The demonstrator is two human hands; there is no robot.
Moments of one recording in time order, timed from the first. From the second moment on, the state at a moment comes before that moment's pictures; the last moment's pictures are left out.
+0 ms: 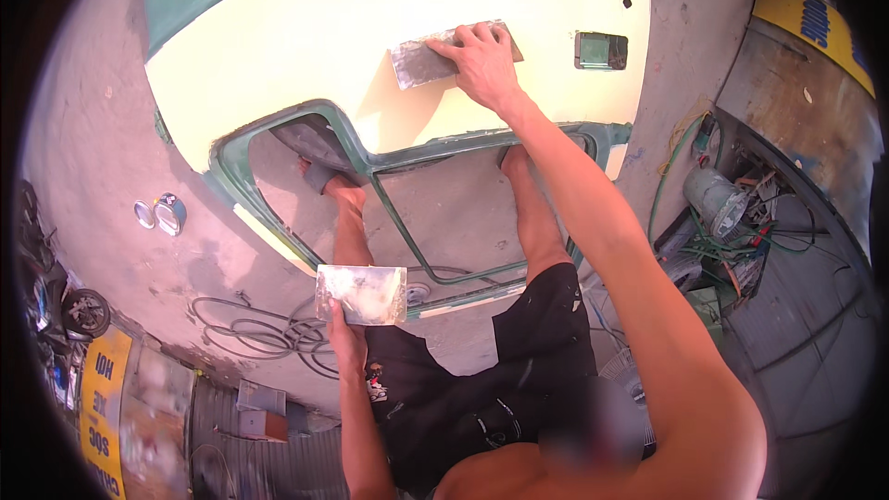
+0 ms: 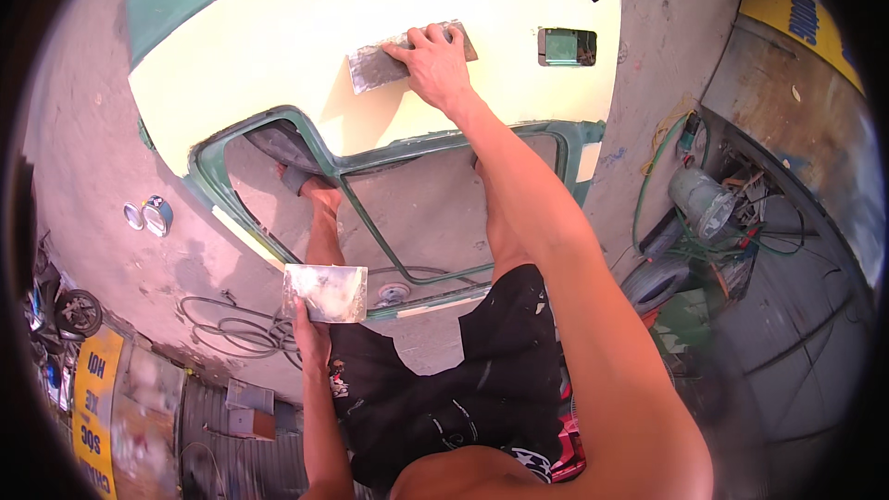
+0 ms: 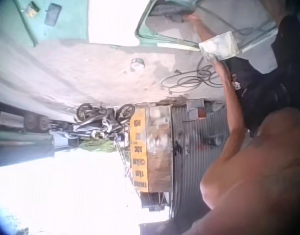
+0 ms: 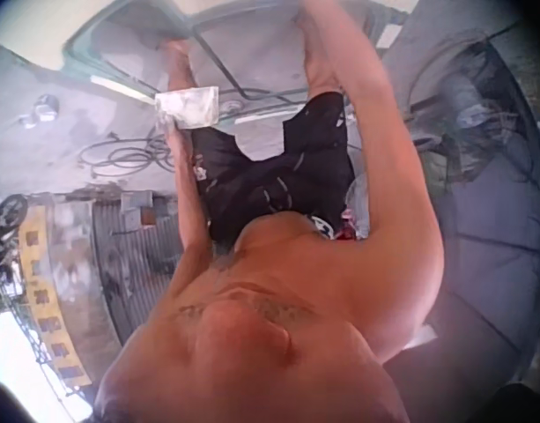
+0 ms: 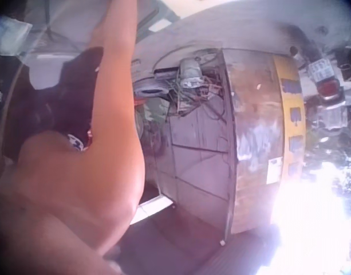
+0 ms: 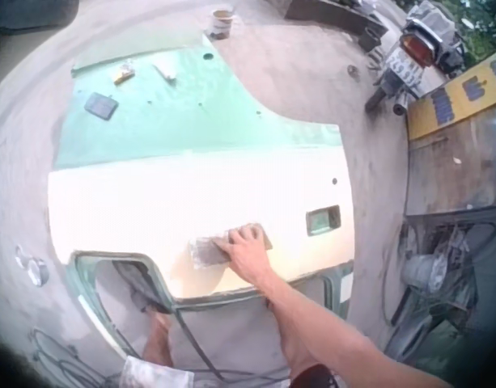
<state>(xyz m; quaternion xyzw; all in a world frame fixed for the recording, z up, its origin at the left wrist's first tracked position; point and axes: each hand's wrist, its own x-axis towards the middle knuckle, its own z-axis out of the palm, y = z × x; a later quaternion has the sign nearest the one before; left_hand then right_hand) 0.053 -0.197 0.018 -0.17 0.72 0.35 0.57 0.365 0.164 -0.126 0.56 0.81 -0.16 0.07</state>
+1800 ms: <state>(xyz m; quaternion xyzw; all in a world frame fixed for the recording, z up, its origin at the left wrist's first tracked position) 0.048 -0.185 0.024 -0.14 0.71 0.37 0.58 0.334 0.094 -0.127 0.56 0.81 -0.16 0.08</state>
